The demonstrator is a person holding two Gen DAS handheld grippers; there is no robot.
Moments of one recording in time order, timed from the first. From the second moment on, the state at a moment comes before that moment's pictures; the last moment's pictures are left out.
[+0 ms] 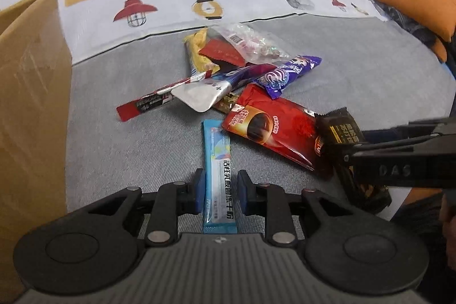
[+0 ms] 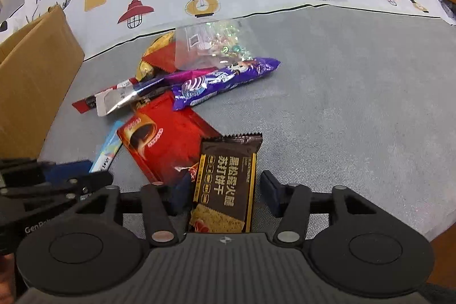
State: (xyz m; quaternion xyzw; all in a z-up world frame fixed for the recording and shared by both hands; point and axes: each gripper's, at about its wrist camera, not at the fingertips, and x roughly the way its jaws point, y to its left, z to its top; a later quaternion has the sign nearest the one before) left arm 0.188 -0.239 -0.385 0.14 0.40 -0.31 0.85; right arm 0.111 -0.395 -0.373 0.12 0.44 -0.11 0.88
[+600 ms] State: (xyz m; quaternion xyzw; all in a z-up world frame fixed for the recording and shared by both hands) left arm 0.156 -0.194 -0.317 0.08 0.38 -0.32 0.86; right arm 0.083 -0.382 -0.319 0.16 0.37 -0.11 0.91
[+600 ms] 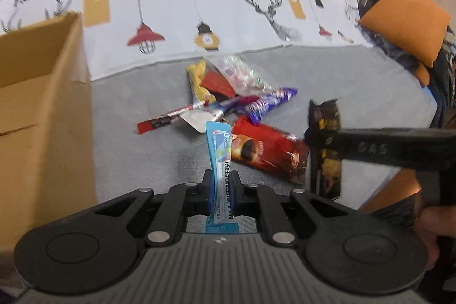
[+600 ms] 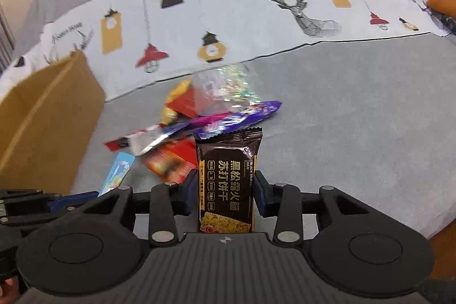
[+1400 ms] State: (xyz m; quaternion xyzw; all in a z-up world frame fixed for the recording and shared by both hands) left arm 0.121 0.029 -0.140 -0.11 0.16 -0.21 0.96; right arm 0.093 -0.206 -0.147 0.13 0.24 0.07 0.96
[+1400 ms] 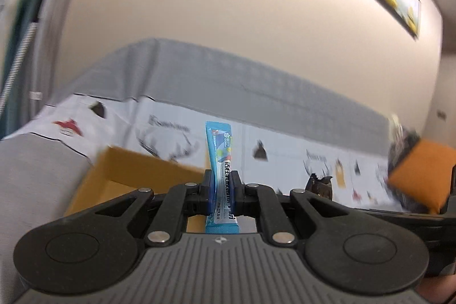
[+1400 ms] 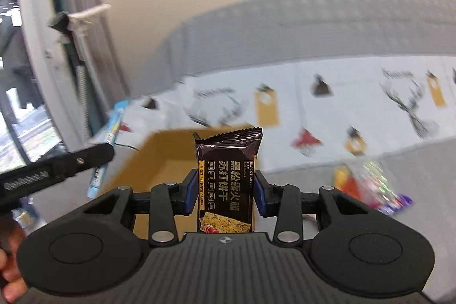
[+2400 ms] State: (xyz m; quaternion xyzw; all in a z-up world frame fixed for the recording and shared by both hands) left arm 0.221 0.073 -0.273 -0.11 0.35 -0.11 0.92; right arm 0.222 -0.111 -0.261 0.07 0.41 0.10 0.90
